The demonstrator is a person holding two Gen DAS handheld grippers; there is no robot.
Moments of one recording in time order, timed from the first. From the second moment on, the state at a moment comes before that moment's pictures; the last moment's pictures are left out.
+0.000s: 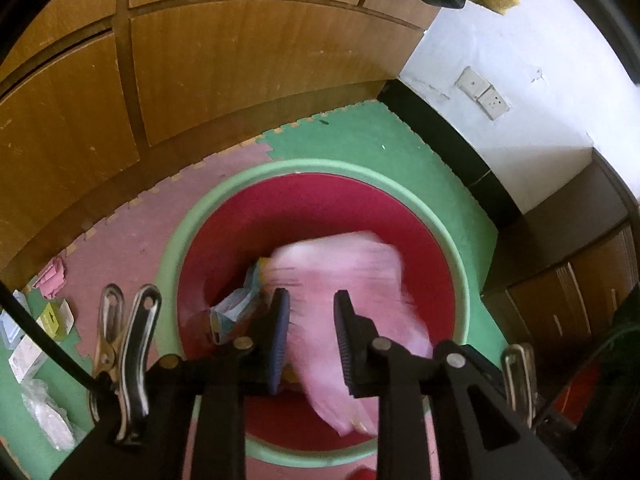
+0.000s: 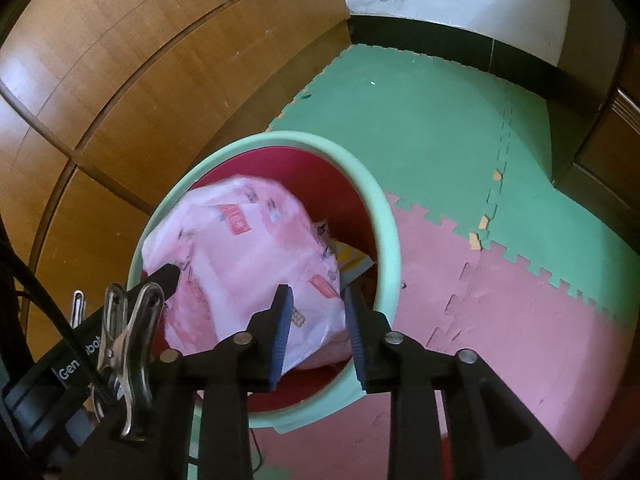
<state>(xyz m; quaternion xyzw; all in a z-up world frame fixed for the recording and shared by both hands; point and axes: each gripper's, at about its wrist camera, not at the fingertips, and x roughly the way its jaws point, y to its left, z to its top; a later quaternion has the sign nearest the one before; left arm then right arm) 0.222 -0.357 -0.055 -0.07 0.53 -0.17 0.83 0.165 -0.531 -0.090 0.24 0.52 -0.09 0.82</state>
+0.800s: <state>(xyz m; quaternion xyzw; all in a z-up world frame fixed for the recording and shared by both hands) 0.181 -0.289 0.011 -0.05 0.51 -0.14 0.85 0.143 -0.502 -0.041 0.23 0.49 -0.04 0.84</state>
